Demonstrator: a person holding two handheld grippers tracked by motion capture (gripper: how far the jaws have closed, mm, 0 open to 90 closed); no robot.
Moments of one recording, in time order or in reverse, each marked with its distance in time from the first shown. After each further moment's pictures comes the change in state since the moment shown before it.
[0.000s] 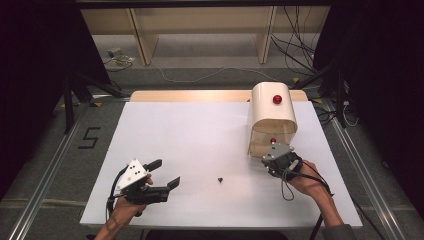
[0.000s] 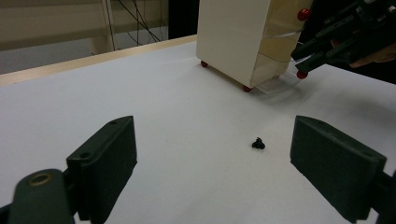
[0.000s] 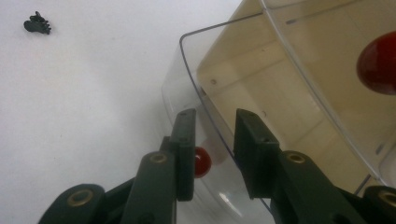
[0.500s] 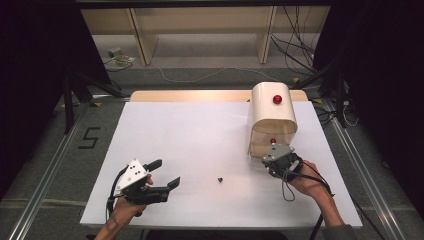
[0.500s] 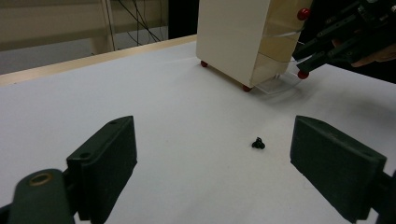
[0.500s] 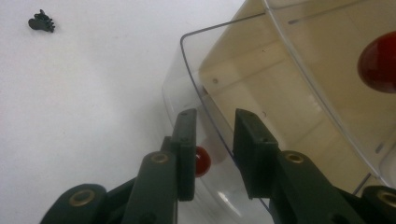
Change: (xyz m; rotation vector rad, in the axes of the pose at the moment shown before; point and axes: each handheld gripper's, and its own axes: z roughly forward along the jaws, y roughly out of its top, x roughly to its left) left arm 0.000 0.000 0.000 0.001 0.000 0.002; right arm 0.001 -0.001 -0.002 -0.002 0.004 -0.009
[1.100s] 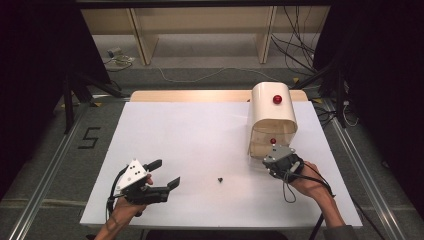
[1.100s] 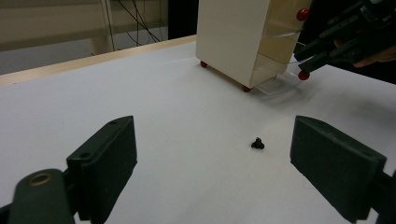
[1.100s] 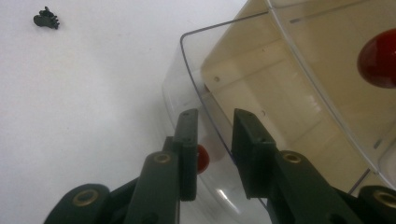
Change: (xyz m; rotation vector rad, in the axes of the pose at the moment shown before) left arm 0.000 0.000 0.000 -0.002 -0.002 0.001; right arm 0.002 -0.001 -0.003 -0.002 -0.003 -0.011
